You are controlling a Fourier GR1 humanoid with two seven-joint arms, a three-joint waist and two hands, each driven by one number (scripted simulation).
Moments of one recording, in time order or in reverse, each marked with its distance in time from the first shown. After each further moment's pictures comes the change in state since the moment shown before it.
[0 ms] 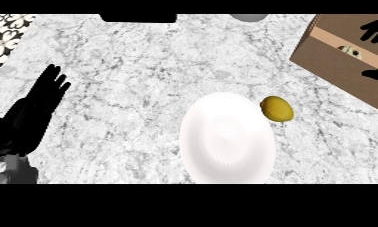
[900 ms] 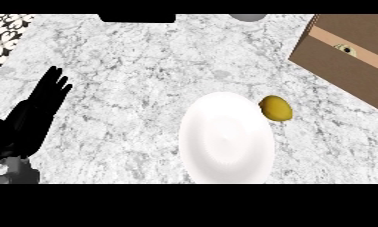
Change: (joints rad) left arm 0.013 -0.013 -0.004 -0.013 0.000 -0.002 0.005; right arm -0.101 -0.117 -0.391 0.282 -0.380 0.101 -0.113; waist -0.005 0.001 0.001
